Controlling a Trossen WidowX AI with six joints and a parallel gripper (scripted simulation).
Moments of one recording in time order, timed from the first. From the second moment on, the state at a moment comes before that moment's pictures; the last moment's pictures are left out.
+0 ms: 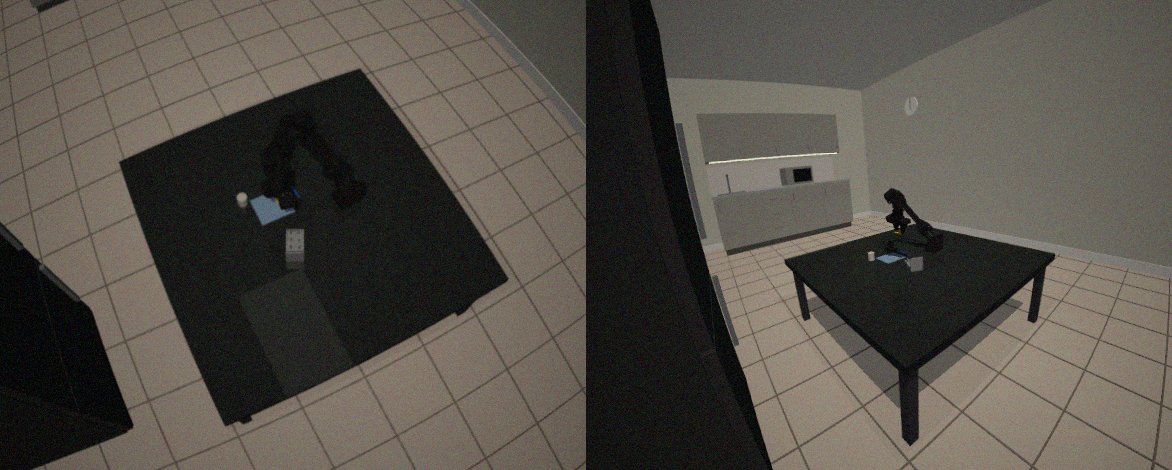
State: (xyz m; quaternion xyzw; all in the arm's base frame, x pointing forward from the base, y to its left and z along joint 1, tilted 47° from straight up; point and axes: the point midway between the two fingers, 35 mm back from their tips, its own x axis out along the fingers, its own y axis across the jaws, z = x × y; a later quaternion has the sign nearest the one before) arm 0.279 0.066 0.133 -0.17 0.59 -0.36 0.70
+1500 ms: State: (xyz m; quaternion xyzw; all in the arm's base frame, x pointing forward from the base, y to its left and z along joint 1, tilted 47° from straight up) arm 0.248 0.047 0.030 -0.05 0.76 -0.14 0.63
